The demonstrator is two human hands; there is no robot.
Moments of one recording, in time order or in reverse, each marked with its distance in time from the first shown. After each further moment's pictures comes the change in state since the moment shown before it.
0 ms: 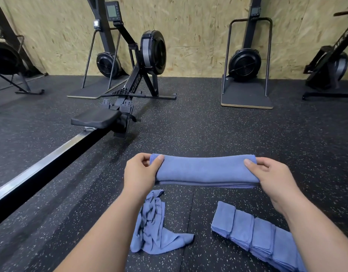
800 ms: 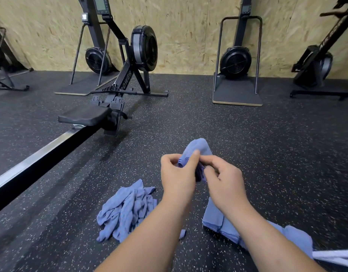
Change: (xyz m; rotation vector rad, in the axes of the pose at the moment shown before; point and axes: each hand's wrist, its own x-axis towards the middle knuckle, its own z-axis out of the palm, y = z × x) left_hand -0.078 0.054 0.097 -0.491 -0.021 -0.182; right_hand -0.067 -0.030 0.079 -0.247 -0.043 -0.356
